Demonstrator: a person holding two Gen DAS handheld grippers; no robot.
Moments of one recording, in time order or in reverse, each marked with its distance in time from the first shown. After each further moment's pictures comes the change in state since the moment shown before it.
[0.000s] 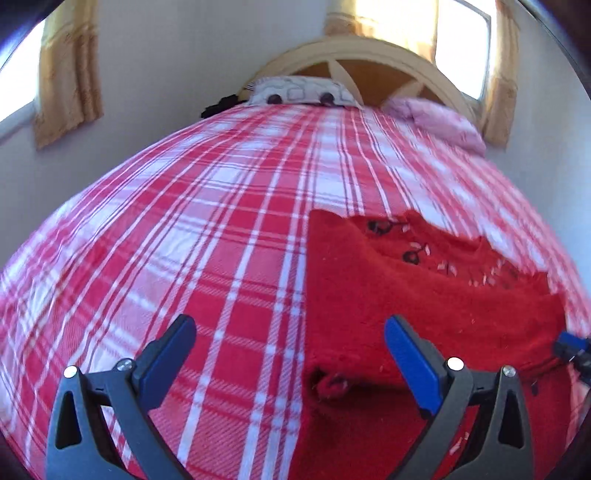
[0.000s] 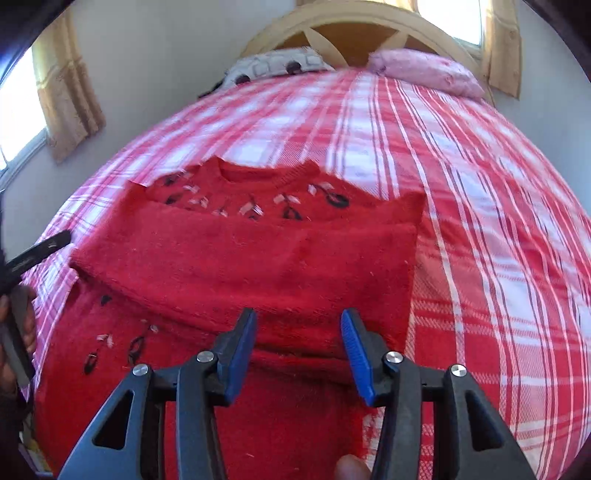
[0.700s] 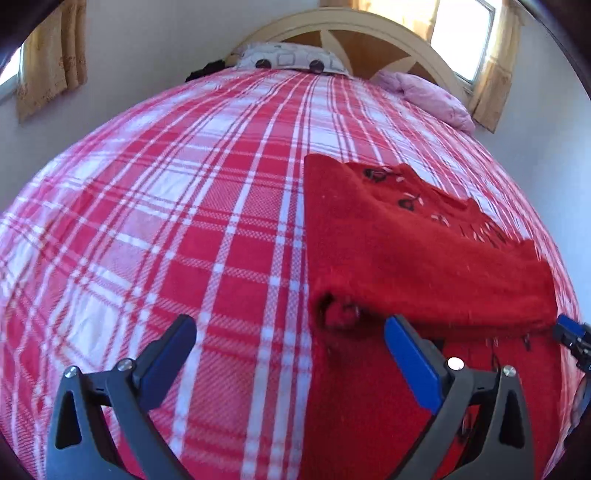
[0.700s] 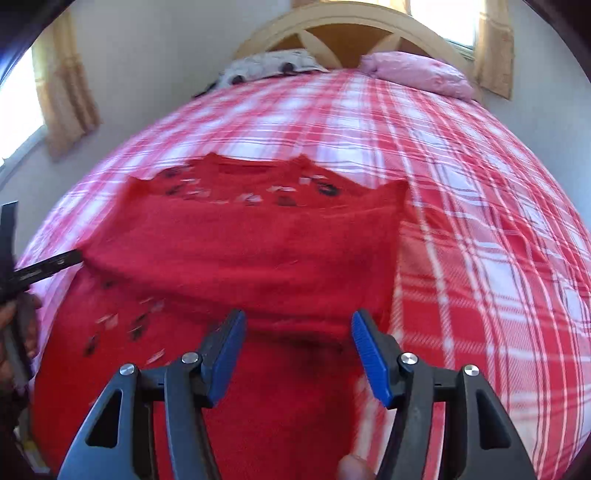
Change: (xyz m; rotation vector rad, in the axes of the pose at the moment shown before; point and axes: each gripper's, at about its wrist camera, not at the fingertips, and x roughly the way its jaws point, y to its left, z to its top) left arm -0.015 0.023 -0.038 -0.028 0.108 -0.098; right arm -0.023 0.006 -0.021 -0.005 0.014 -0.042
